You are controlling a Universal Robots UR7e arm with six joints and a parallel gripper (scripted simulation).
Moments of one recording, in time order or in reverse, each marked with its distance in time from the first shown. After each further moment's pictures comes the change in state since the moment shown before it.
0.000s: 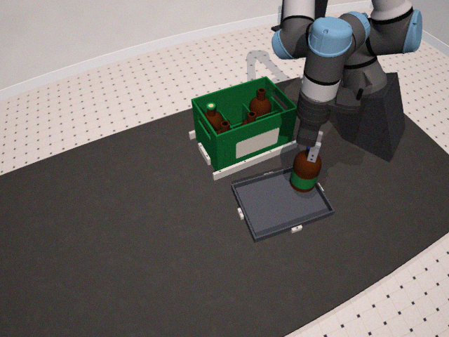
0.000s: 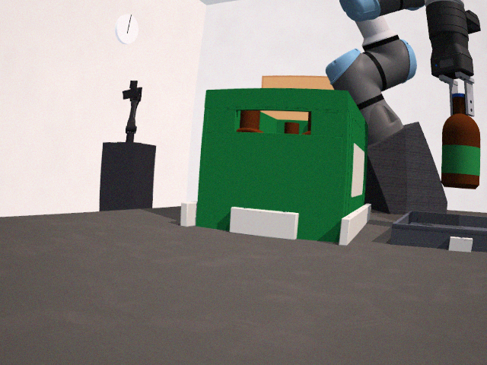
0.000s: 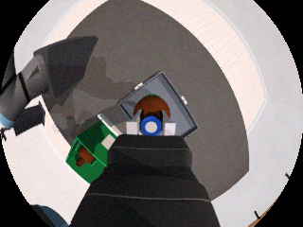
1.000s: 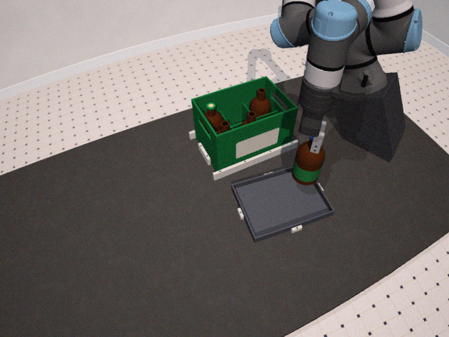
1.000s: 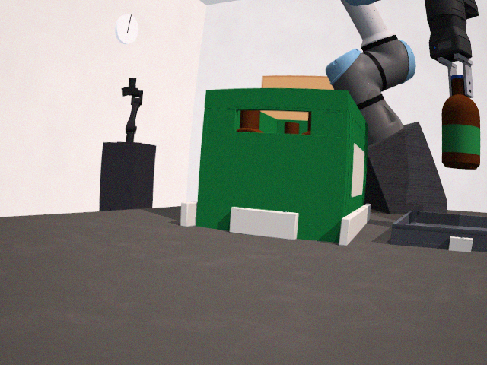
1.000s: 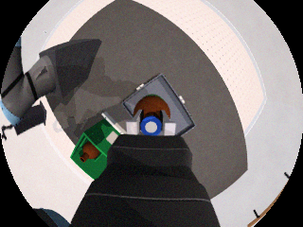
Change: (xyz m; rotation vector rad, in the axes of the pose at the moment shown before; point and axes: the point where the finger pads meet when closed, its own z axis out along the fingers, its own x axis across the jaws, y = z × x) arm -0.001 -0.001 -0.033 0.002 -0.003 -0.001
